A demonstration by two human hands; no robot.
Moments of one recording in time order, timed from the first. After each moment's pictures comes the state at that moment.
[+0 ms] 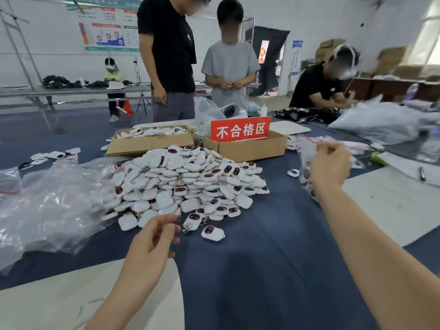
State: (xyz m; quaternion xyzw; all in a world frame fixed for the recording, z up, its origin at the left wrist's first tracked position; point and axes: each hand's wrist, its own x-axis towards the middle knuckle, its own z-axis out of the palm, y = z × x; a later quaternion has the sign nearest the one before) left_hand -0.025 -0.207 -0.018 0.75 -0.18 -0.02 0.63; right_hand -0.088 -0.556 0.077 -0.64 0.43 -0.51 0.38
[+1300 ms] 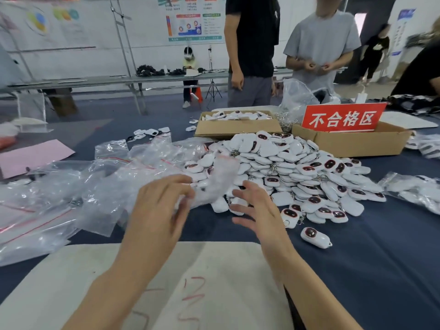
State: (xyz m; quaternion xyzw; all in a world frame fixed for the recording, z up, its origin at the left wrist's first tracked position) left_hand 0.029 -0.071 0.011 0.83 -0.32 0.37 0.27; right_hand 0.004 -0.272 -0.023 -0.62 0.06 -0.13 0.77
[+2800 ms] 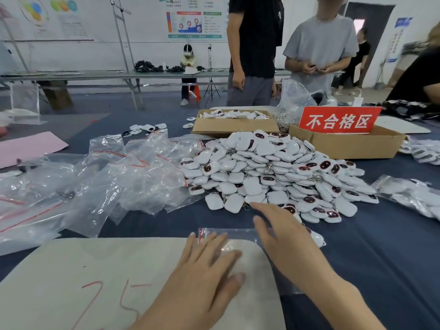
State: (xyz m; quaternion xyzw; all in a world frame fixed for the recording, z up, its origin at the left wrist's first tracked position) left_hand -0.034 -0.105 -0.060 0.90 -0.38 0.13 0.19; right_hand -0.034 -0.315 -0.031 -0.94 0.03 -0.16 0.29
